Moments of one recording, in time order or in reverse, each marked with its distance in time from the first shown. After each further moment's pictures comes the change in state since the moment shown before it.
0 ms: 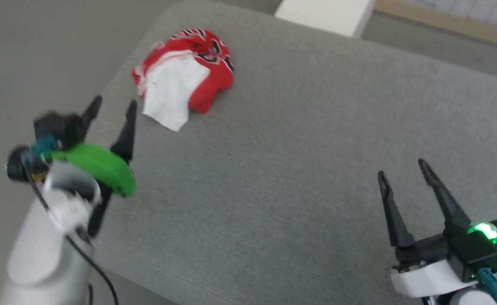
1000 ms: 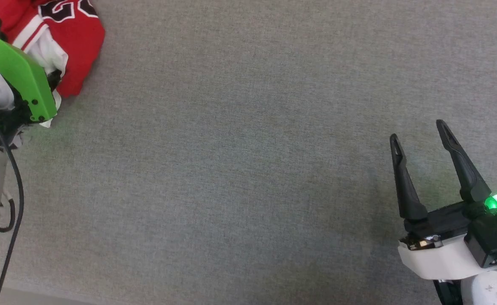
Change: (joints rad) left arm -0.534 0.275 -0.286 0.523 -0.474 -0.005 0.546; right arm -0.091 -0.010 -0.001 -0.111 -0.006 0.000 0.015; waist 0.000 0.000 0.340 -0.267
